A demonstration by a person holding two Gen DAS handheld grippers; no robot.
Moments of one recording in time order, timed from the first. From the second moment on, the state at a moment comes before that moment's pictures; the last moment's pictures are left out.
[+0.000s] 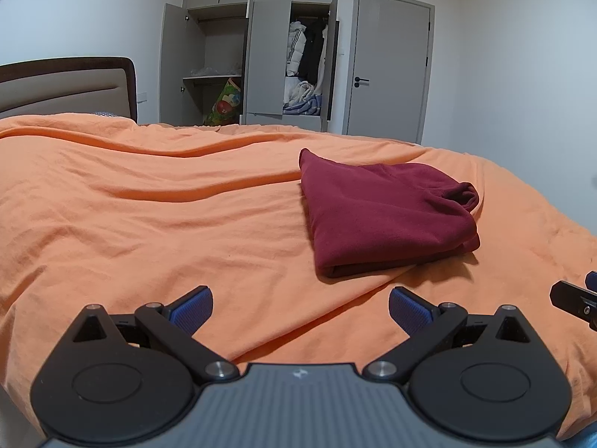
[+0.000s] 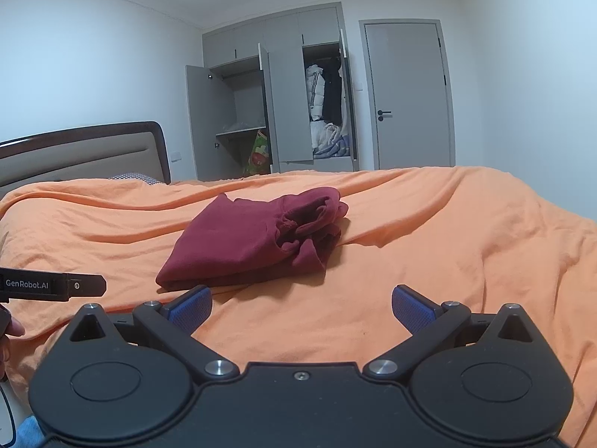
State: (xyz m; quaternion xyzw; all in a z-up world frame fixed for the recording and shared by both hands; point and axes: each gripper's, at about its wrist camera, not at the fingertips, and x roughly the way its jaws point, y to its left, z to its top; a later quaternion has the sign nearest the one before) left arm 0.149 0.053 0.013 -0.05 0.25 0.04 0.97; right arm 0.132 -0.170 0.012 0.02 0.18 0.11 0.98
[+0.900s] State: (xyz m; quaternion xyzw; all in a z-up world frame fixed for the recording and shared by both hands) left arm 0.153 0.055 0.009 -0.04 0.26 0.04 0.96; right arm 0.137 -0.171 0.006 0.03 0.19 0.10 0.98
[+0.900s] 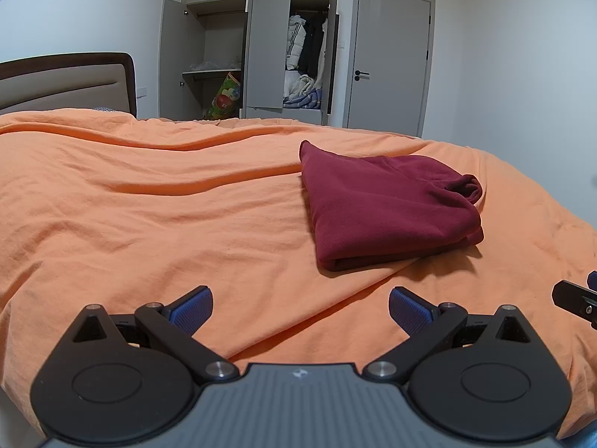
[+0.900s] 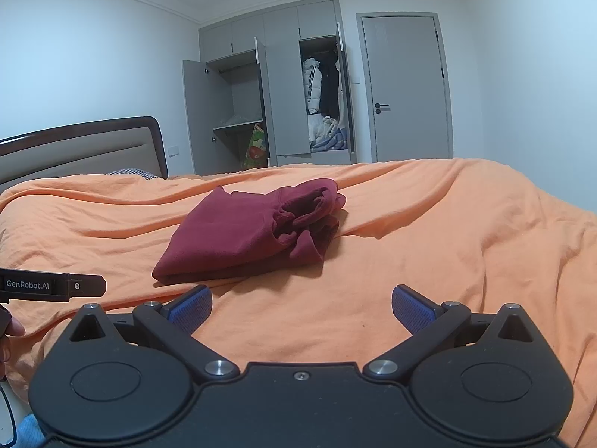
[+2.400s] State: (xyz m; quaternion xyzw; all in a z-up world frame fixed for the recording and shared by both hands) left arm 0.161 0.051 0.006 -0.01 0.27 0.06 0.96; right arm 0.144 -0.167 0.000 0.02 0.21 0.10 0.97
